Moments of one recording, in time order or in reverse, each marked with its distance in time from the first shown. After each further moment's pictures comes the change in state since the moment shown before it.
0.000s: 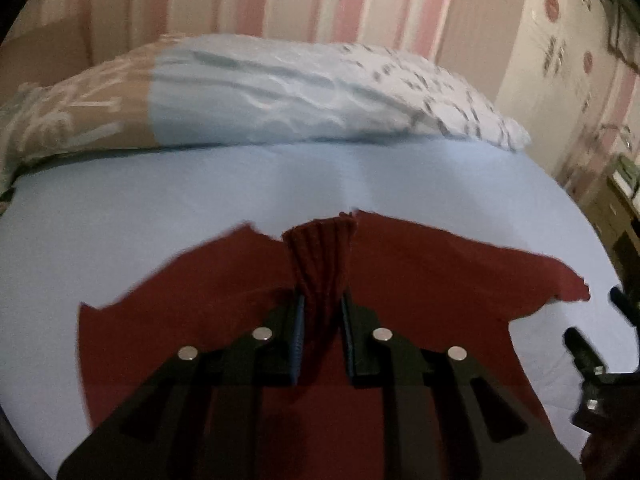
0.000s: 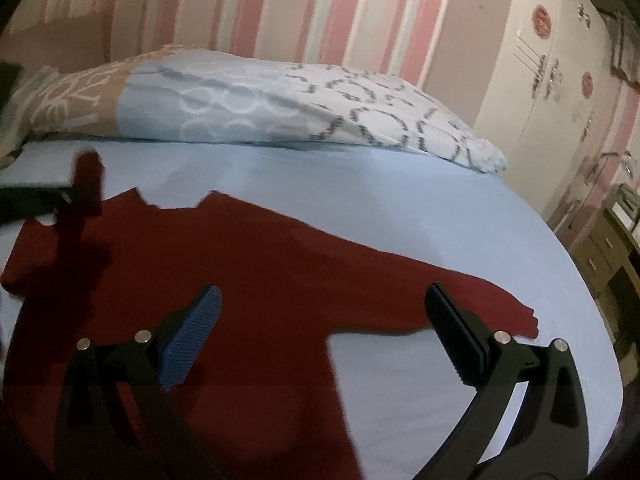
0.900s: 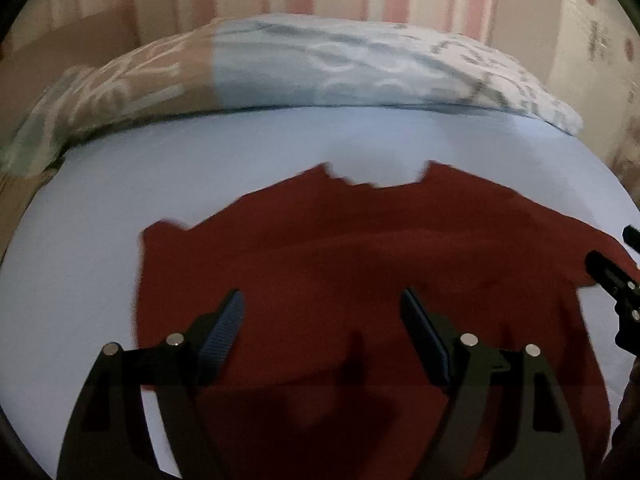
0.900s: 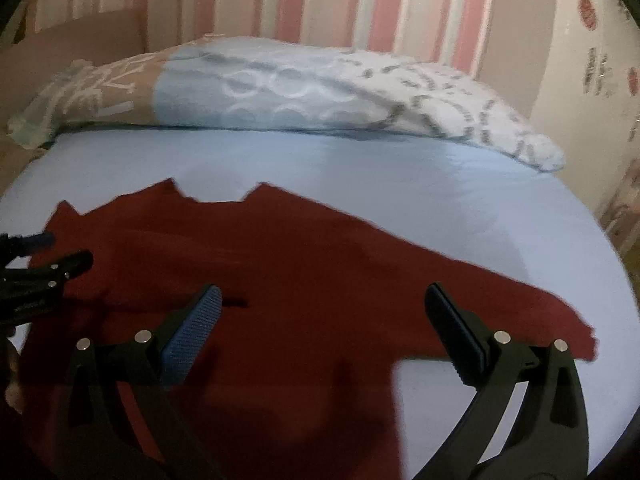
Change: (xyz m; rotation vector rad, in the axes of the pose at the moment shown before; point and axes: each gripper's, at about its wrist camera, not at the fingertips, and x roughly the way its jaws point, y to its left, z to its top) left arm -0.011 0.051 -0.068 -0.063 0.023 0.228; right arm 0.053 0.042 0.012 -0.038 0.047 0.217
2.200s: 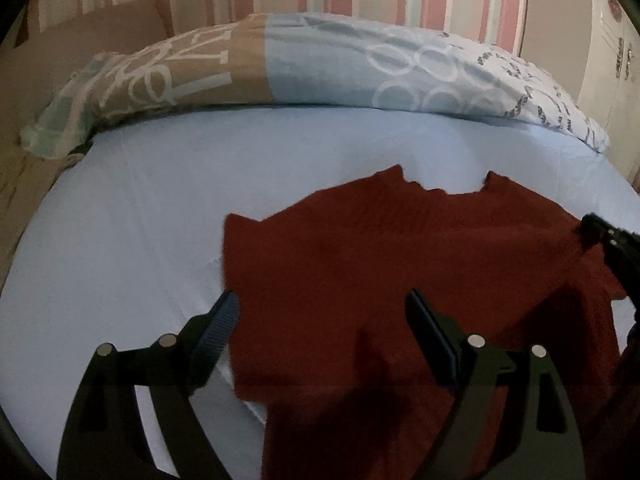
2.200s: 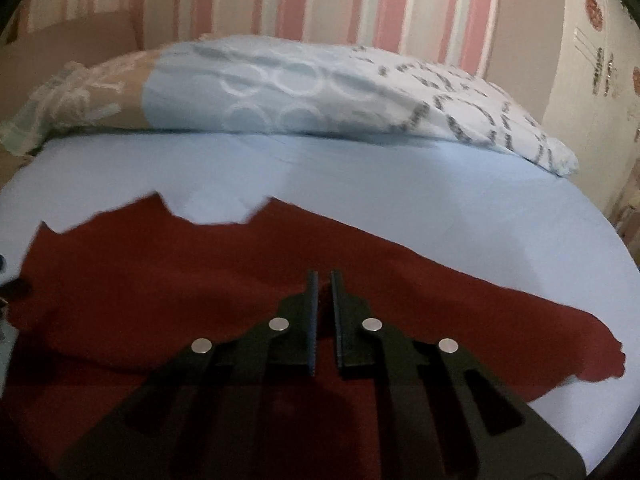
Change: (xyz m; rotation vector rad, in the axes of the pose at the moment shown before) left arm 0.003 0.051 0.002 -0.041 -0.009 0.053; right arm 0.067 0.012 0.019 0.007 -0.012 -0.043
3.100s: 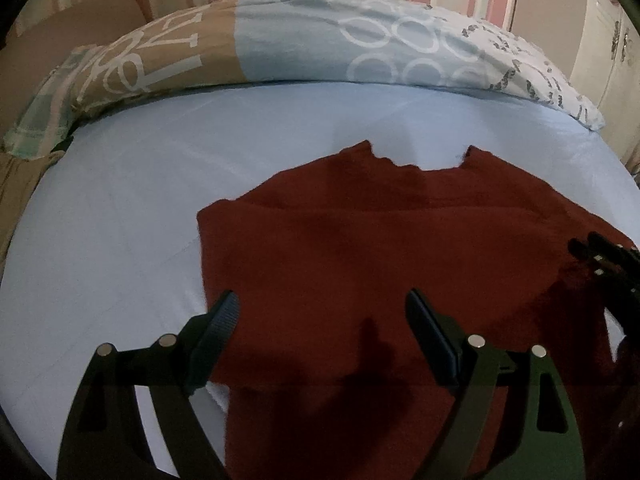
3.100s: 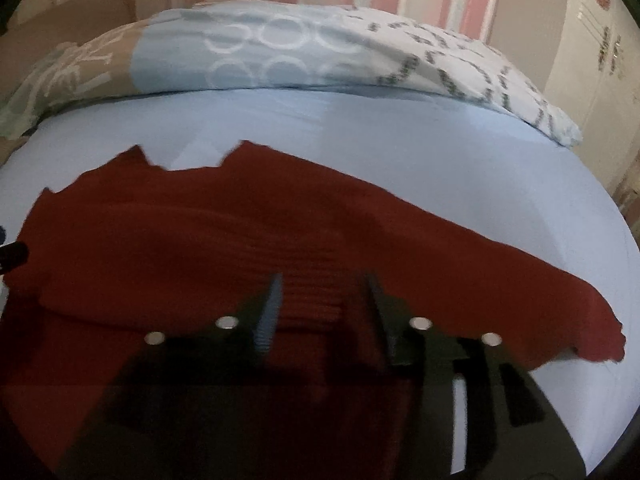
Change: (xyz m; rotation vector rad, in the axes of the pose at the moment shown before) left arm 0.011 -0.029 0.002 0.025 0.098 -0.026; right arm 0.006 -0.014 -0.024 -0.011 0.115 0.047
